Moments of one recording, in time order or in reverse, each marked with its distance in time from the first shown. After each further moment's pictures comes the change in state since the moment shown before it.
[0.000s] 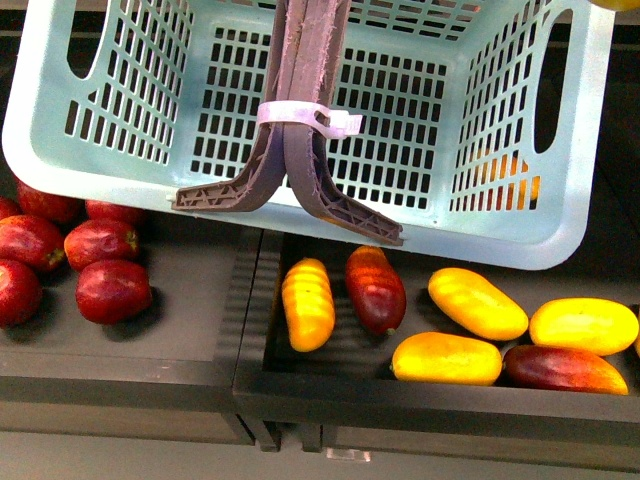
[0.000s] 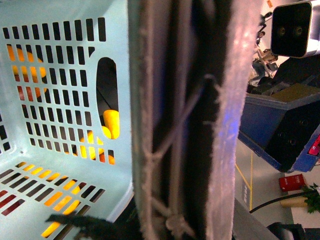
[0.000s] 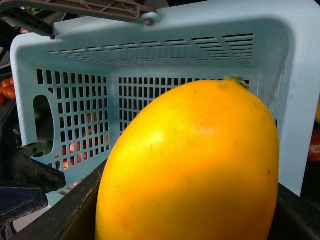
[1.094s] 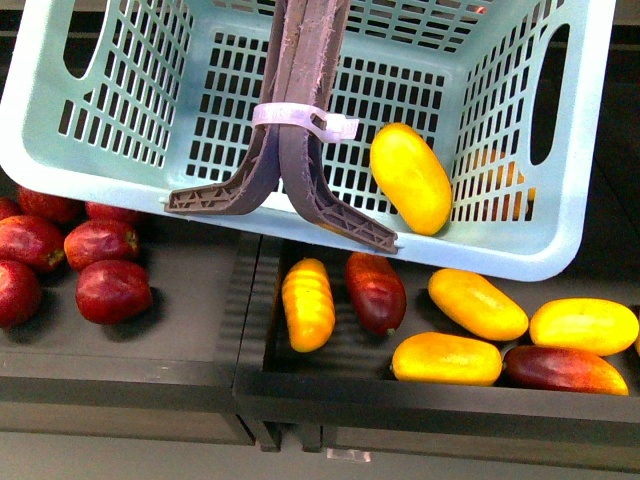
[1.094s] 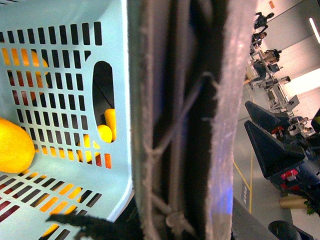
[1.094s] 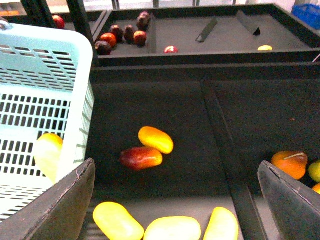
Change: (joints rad) left arm 0.000 0.000 -0.002 -0.001 -0.003 -0.005; right arm -0.344 -0.773 -0.583 0.024 0.200 -0.393
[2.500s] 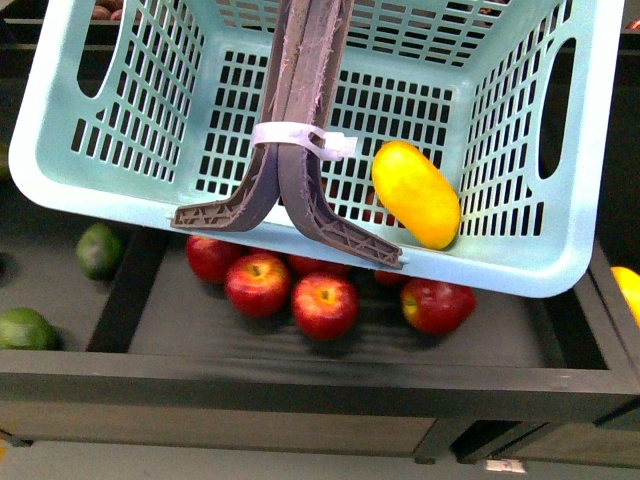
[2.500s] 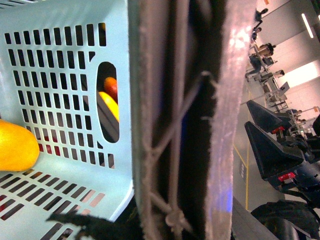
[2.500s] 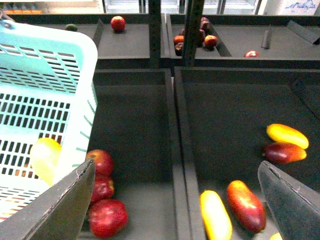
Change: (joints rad) left arm -0.001 0.000 0.000 0.000 0.006 -0.001; right arm -0.002 -0.041 -0.008 -0.003 0.007 -0.035
